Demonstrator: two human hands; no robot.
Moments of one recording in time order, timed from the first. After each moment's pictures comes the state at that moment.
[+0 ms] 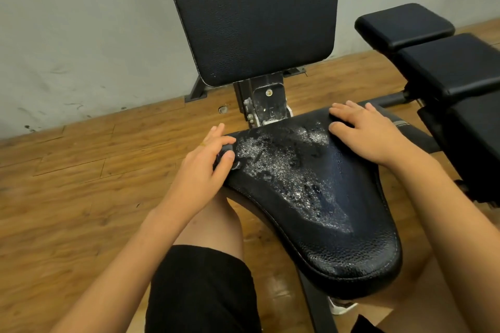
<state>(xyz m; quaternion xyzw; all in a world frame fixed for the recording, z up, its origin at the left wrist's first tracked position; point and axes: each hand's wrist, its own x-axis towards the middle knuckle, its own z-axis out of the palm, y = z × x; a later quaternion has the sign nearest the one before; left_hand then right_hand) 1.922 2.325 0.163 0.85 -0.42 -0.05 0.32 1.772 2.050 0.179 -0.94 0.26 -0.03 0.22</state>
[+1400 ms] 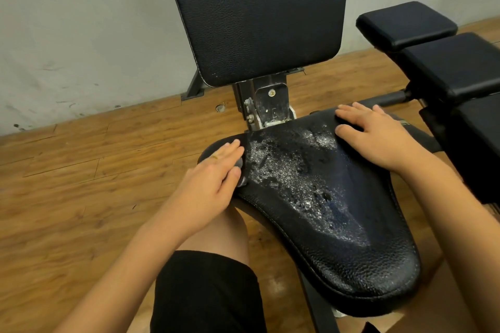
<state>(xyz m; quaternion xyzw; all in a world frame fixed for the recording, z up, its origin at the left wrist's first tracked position) 1.917 2.327 0.172 0.86 -0.47 -0.12 0.18 1.775 2.047 0.174 -0.94 0.27 -0.04 0.23</state>
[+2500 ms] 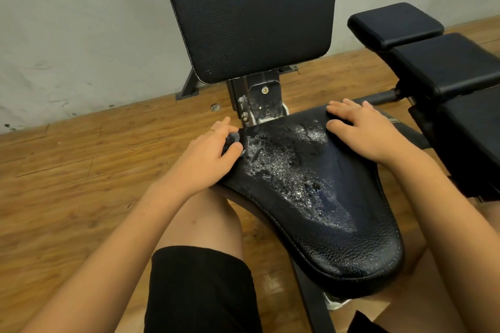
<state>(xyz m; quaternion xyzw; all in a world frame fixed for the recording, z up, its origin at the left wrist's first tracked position) 1.944 2.294 0.173 0.87 -0.44 -0.13 0.18 1.774 2.050 0.176 -0.93 0.27 -0.05 0.24</state>
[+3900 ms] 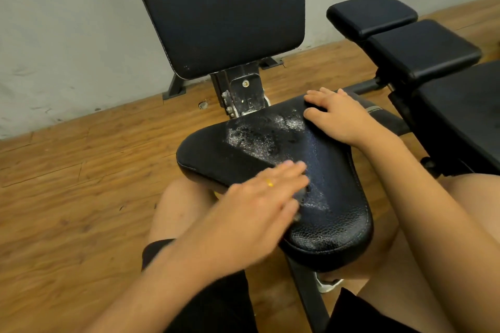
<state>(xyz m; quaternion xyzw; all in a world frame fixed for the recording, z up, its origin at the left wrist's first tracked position) 1.812 2.312 0.199 0.71 -0.67 -0.06 0.20 1.774 2.048 0.175 -0.94 0.27 -0.04 0.22</state>
